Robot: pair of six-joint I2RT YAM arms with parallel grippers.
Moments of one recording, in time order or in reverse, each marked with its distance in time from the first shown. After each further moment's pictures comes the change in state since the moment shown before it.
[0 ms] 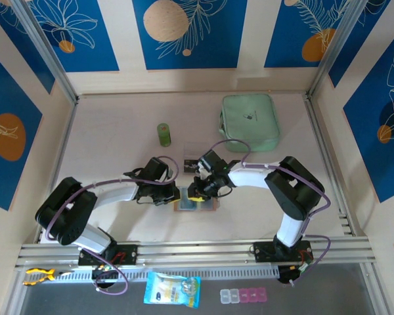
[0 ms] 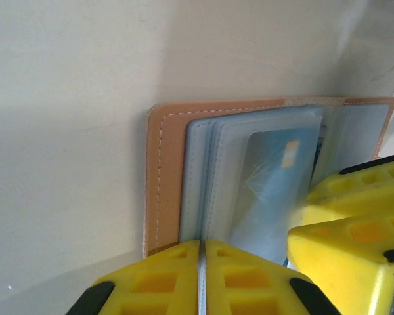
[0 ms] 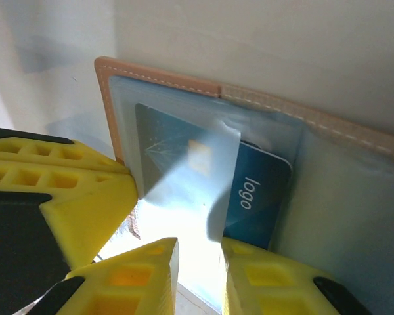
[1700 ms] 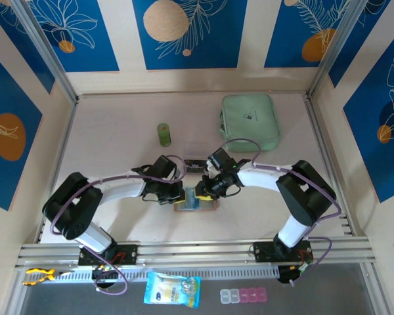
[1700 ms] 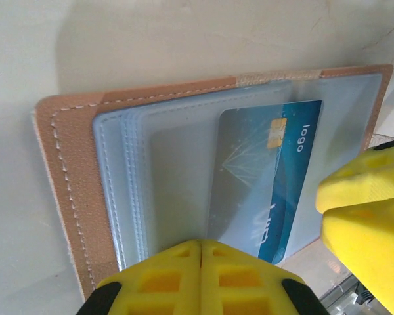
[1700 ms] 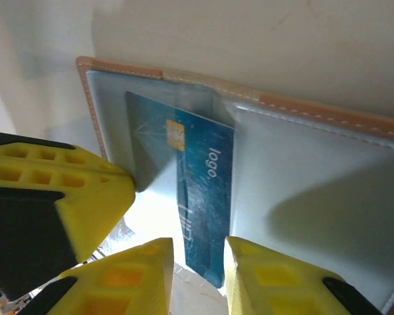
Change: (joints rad) left arm -0.070 0.063 0.103 -0.089 0.001 0.027; right arm -0.072 -0.084 -0.061 -0.049 -0.014 -0.043
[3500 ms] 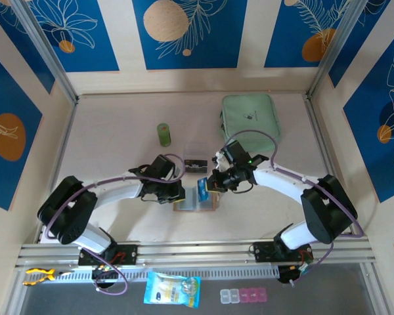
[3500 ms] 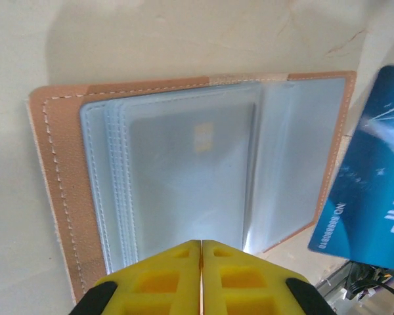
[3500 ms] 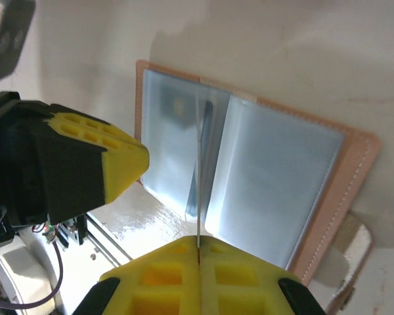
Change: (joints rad) left arm 0.000 -0.055 -0.010 0.002 -0.002 -0.004; right arm -0.093 -0.209 0.018 -0.179 0.025 -0.224
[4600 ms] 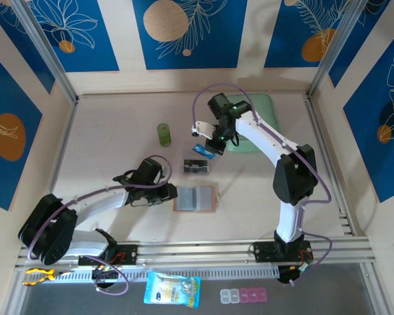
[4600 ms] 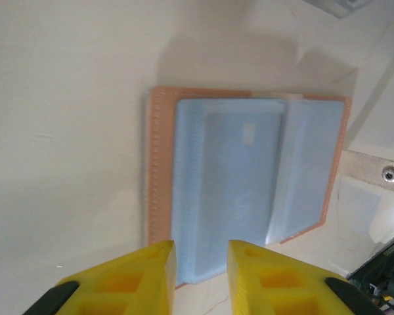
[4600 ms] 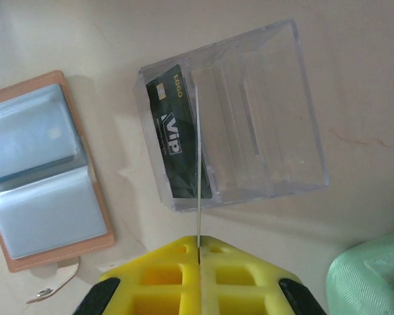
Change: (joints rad) left arm 0.079 -0.205 -0.138 0.008 -0.071 -0.028; right arm -0.072 0.461 0.883 -0.613 0.272 -1.274
